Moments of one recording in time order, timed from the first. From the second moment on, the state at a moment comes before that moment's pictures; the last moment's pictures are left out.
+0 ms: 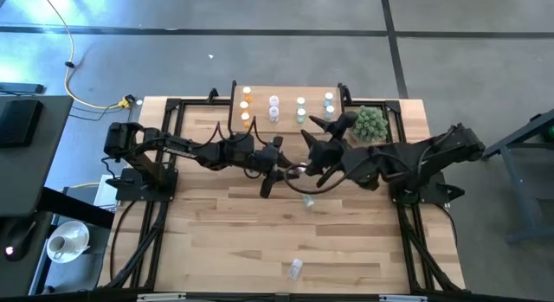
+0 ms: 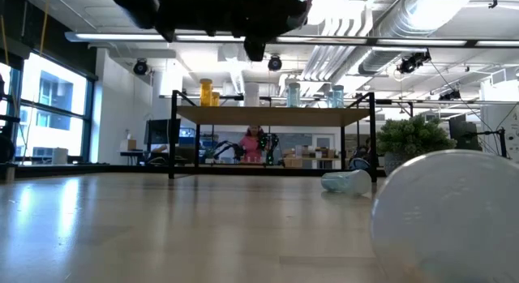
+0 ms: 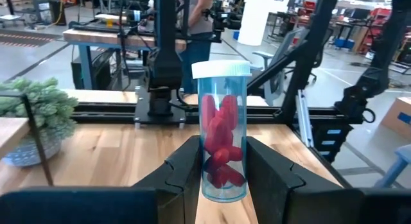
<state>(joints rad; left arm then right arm) 0.17 1.62 0.91 0.59 0.25 -0.07 0.34 1.45 1.55 -0.36 1.15 -0.57</state>
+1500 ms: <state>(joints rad) 0.04 1.62 0.91 0.63 0.09 -0.05 0.16 1.45 1.58 -0.85 0.07 0.00</state>
